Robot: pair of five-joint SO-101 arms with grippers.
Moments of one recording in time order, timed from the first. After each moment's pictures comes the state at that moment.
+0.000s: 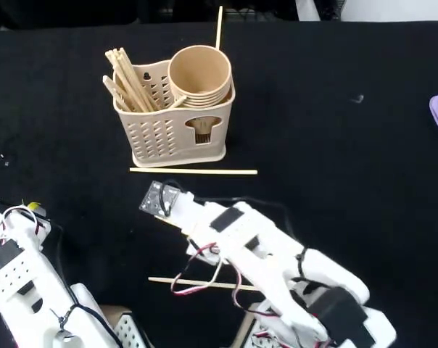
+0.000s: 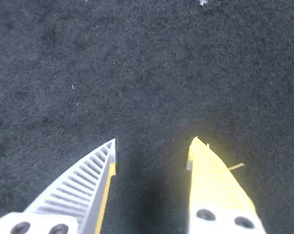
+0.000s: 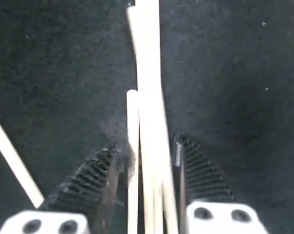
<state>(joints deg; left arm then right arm) -48.3 -56.4 73.7 43.1 14.3 -39.4 -17.5 61.7 42.0 28.4</state>
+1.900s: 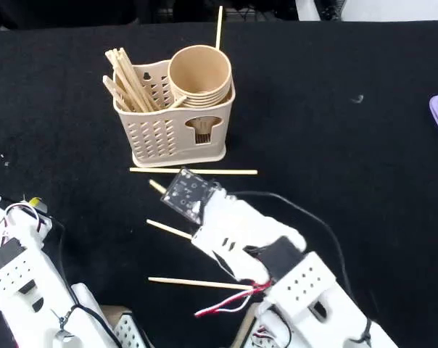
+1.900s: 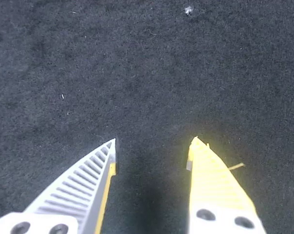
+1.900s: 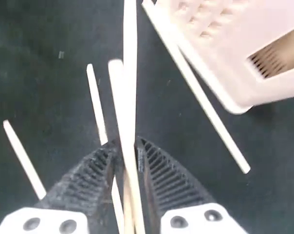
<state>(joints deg) -46.7 -56.4 73.7 41.0 14.3 -38.0 -63.5 66.7 54.2 20.4</state>
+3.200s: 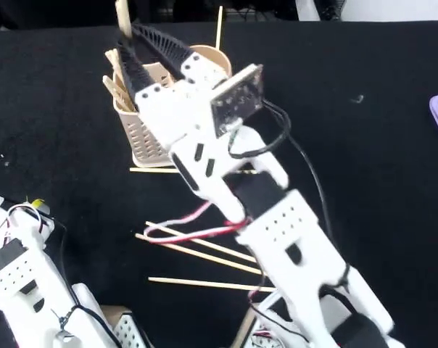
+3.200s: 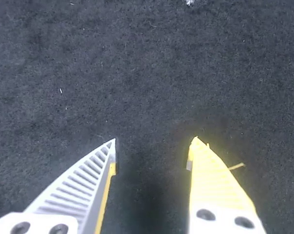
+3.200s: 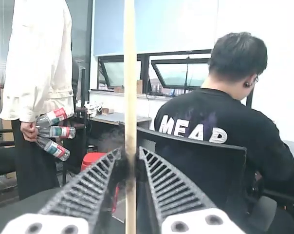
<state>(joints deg) -46.2 -56.3 74.7 41.0 14.3 -37.5 -30.1 23.3 -0.7 3.9</state>
